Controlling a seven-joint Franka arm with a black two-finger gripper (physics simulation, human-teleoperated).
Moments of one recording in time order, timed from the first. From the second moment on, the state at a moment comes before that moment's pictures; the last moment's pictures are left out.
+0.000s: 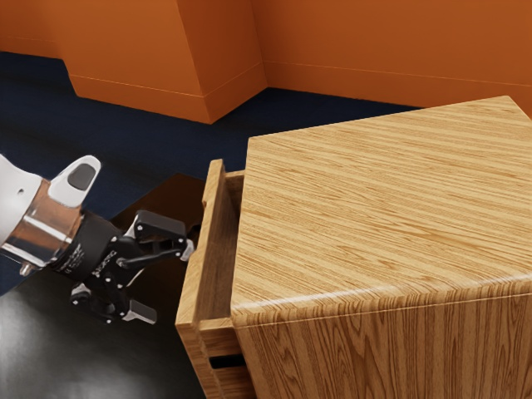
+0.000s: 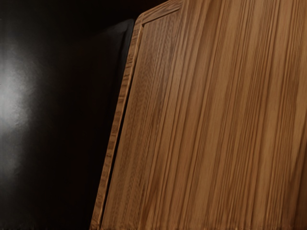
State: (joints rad) arm -1.01 -1.12 0.65 -2.45 0.52 2.07 -1.50
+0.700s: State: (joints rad) arm -0.86 -1.22 0.63 -2.48 0.51 2.01 -1.47
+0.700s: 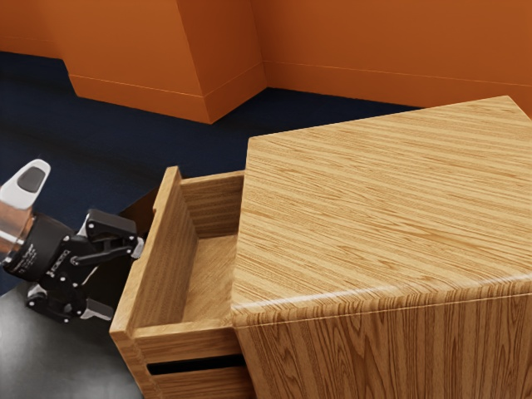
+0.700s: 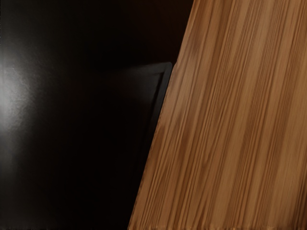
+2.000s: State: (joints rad) arm -0.63 -1.39 0.61 -2.51 0.43 1.85 -1.38
